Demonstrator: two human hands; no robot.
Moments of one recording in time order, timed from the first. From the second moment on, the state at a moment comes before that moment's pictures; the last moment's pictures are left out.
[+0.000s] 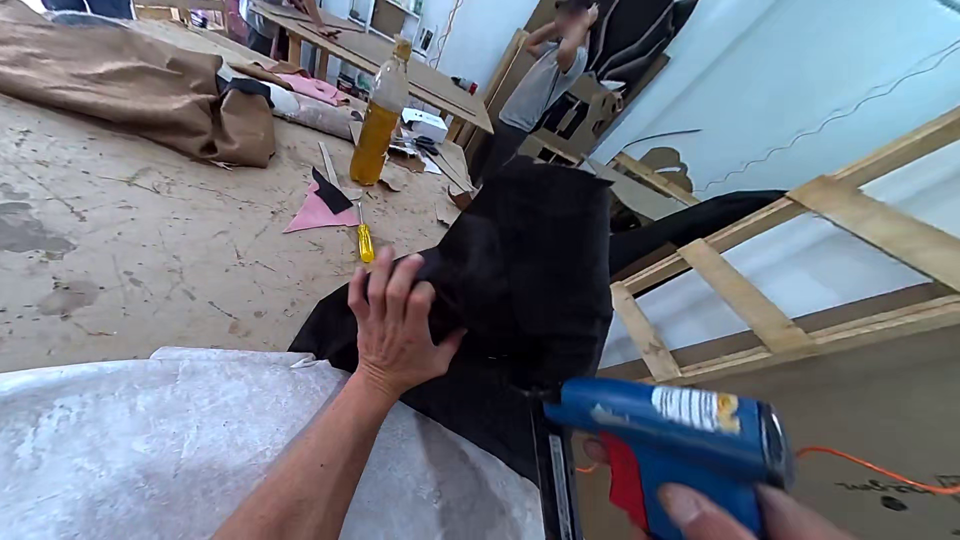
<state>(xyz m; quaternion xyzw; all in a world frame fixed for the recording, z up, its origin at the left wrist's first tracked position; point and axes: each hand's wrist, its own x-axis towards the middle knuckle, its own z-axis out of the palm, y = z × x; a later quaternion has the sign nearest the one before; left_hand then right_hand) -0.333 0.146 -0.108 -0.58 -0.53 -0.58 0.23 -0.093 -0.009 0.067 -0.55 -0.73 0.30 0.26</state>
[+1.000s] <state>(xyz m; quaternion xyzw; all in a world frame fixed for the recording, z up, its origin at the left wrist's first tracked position) -0.337 0.150 -0.092 -0.58 -0.61 -0.54 0.02 -0.193 0.050 0.039 -0.72 -0.42 0.40 0.37</state>
